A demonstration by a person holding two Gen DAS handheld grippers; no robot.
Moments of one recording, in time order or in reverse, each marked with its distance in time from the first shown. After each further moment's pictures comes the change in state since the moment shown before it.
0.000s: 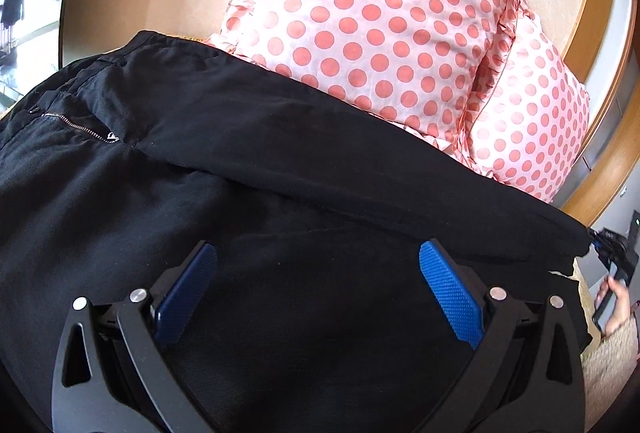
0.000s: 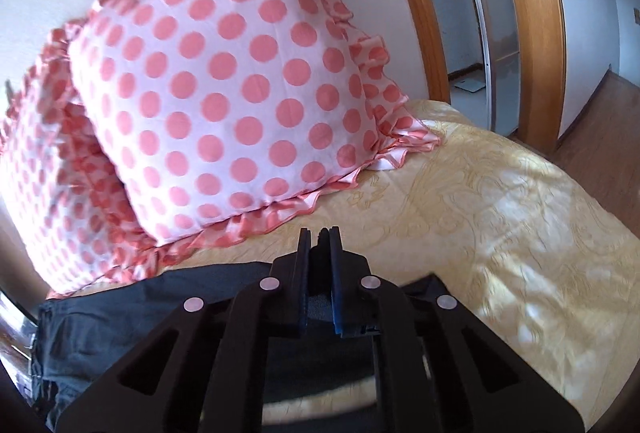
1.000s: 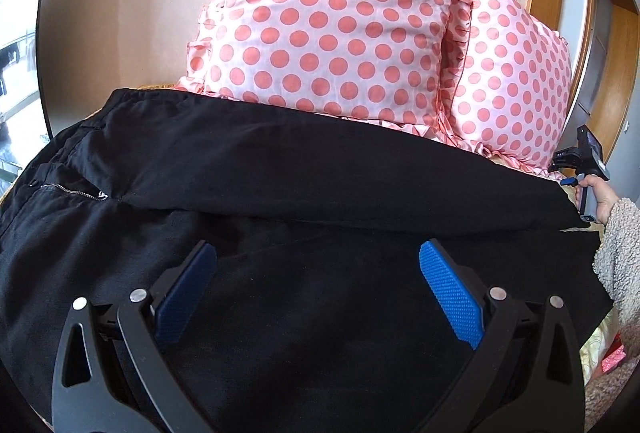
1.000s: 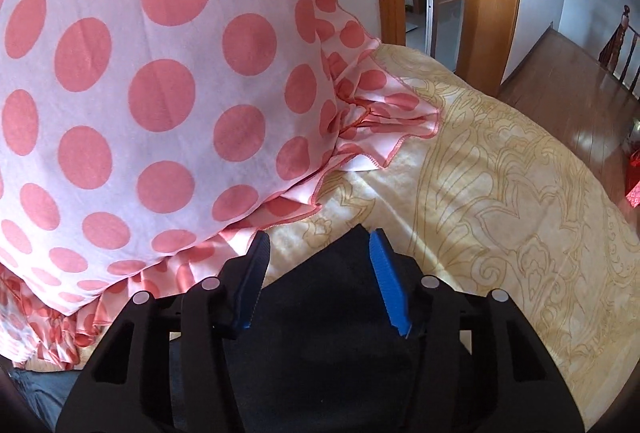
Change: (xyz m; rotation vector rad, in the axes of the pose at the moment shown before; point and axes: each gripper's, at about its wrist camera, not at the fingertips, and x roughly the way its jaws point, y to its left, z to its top) left arm -0.004 -0.039 -0.004 0.223 -0.037 0.030; right arm 0.190 0.000 0.054 0.058 0.246 -0.403
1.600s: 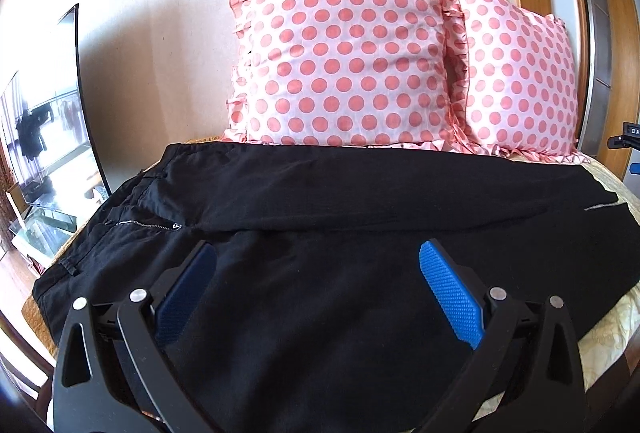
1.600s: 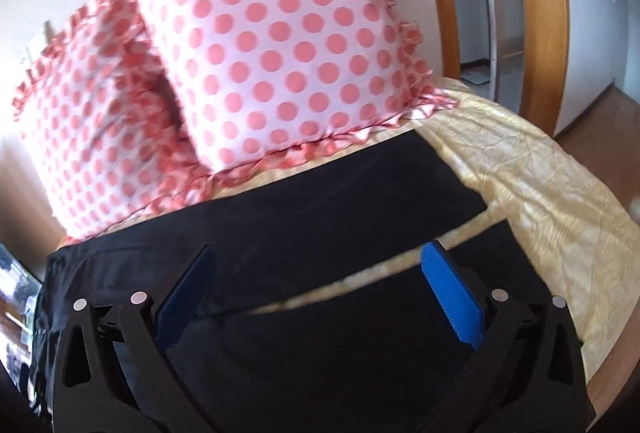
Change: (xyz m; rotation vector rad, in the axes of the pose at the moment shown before) left arm -0.055 -0.024 -0.008 0.124 -0.140 0.202; right arm -0.177 -0.001 -0.126 -0.130 -0.143 0.261
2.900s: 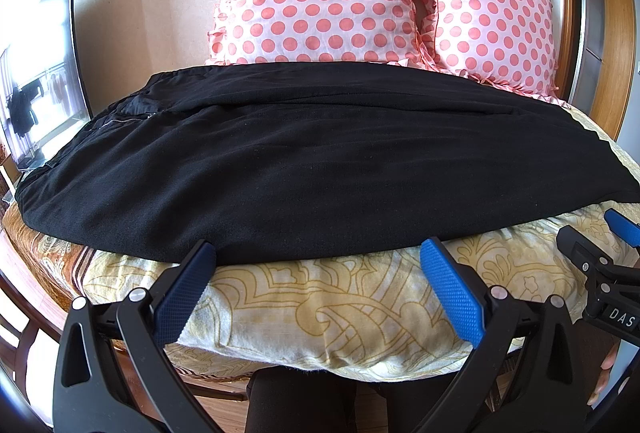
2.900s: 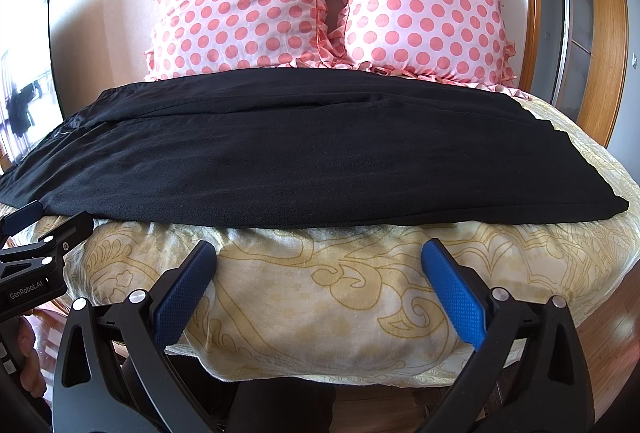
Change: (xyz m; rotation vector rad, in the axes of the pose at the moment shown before) left arm -0.034 -0.044 -0.106 0.005 0.135 -0.039; right arm -0.122 0.134 -0.271 -0.436 -0.101 0.146
